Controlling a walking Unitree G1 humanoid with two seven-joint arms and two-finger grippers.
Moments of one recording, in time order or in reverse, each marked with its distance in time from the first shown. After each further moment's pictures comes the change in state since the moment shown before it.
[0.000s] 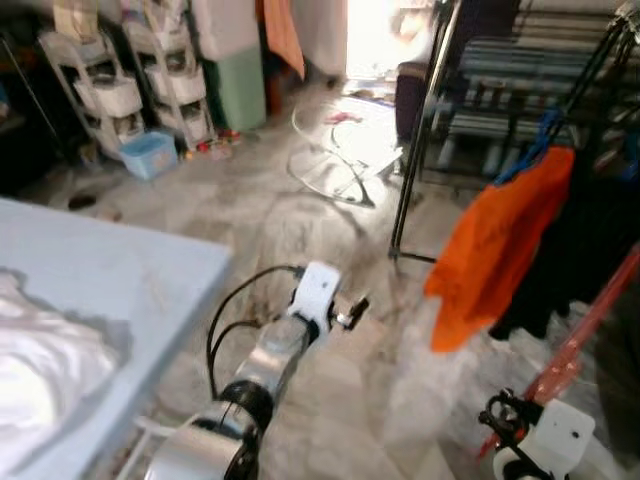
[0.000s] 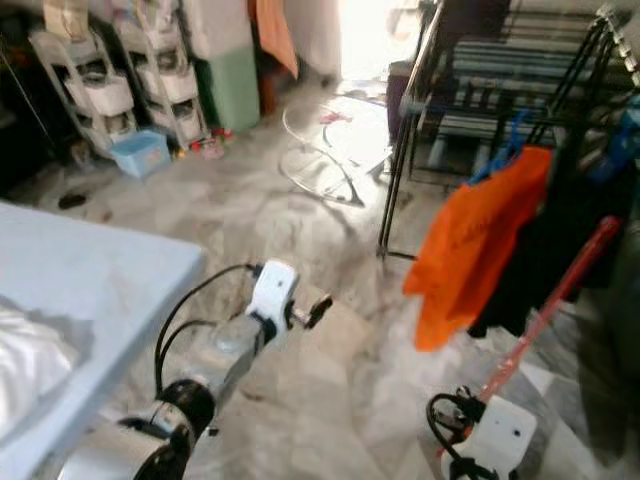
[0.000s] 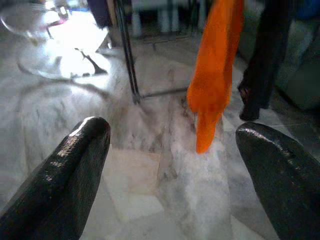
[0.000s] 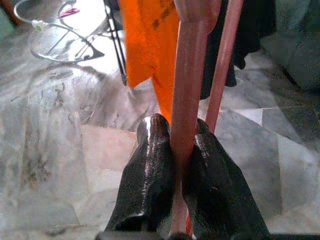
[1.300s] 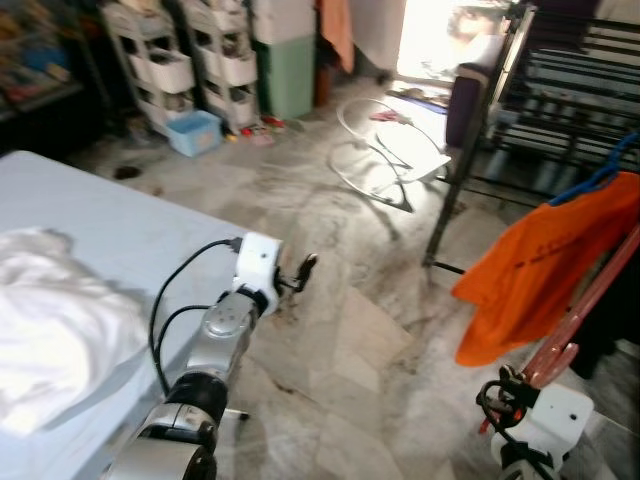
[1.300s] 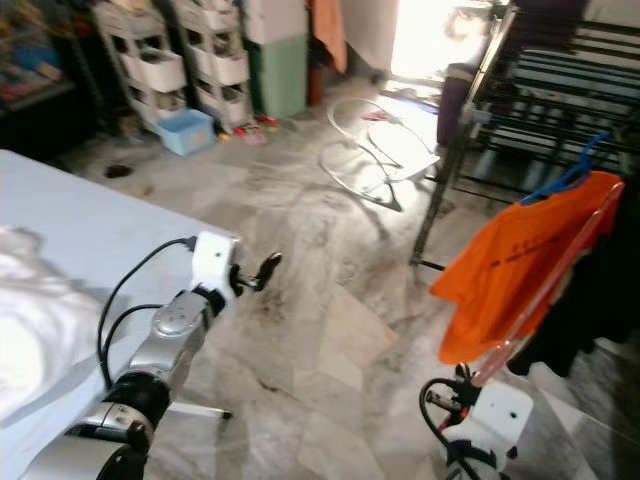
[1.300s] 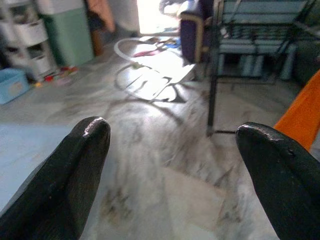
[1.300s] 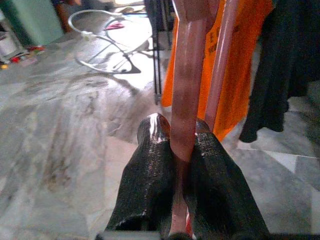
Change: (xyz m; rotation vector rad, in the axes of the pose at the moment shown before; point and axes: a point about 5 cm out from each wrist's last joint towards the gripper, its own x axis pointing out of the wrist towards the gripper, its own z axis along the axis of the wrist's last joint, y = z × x) left arm -0.036 0.068 0.003 -0.034 -0.117 0.218; right arm 0.004 0.011 0.014 -0.040 -0.102 0.035
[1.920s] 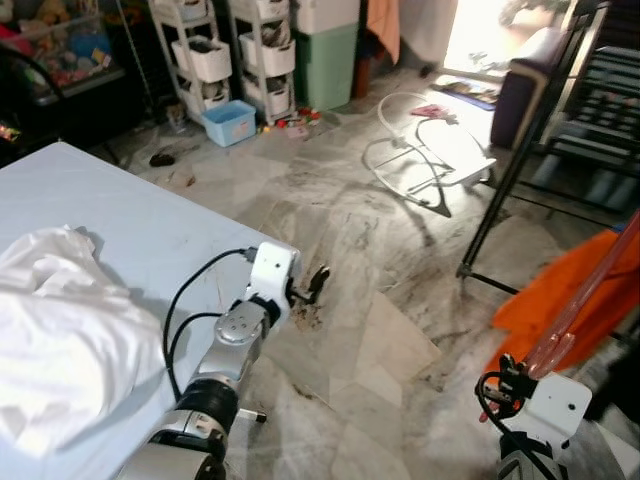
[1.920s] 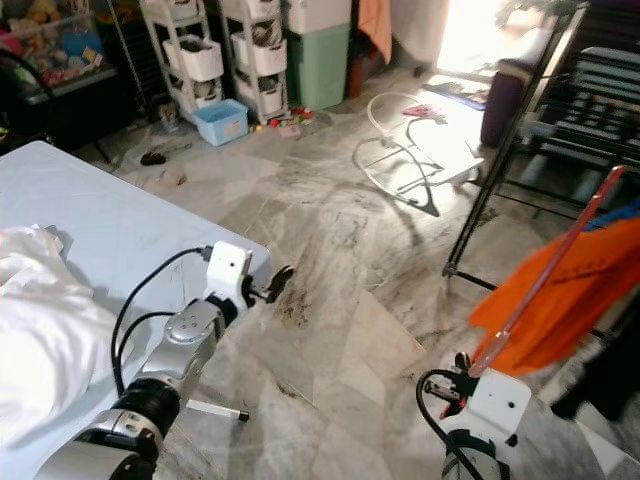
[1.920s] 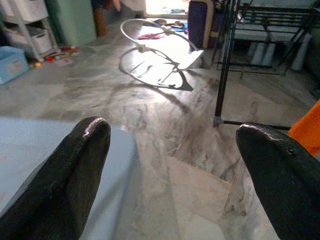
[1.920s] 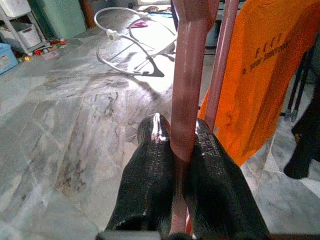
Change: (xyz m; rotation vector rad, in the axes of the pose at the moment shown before) left arm 0.006 -0.026 -0.001 -0.006 0.014 -0.095; right arm 0.008 0.001 0.011 -0.024 -0.050 -0.004
